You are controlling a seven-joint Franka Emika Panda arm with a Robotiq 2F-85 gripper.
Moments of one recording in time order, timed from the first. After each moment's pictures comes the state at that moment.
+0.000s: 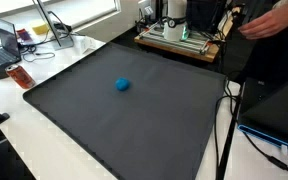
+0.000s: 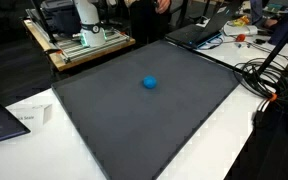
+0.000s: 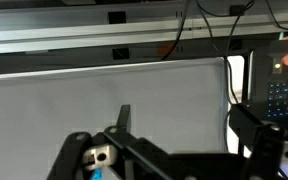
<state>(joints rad) 0.18 -0.76 0.23 -2.58 0.28 1.78 0.34</state>
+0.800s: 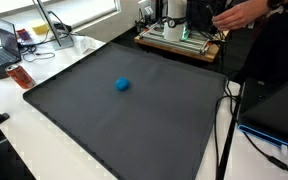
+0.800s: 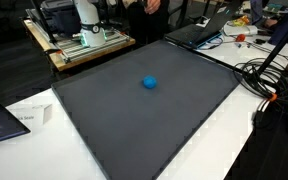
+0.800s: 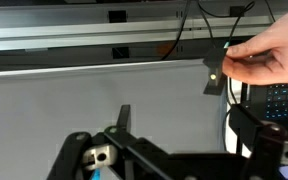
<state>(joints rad) 0.18 -0.76 0.23 -2.58 0.28 1.78 0.32</state>
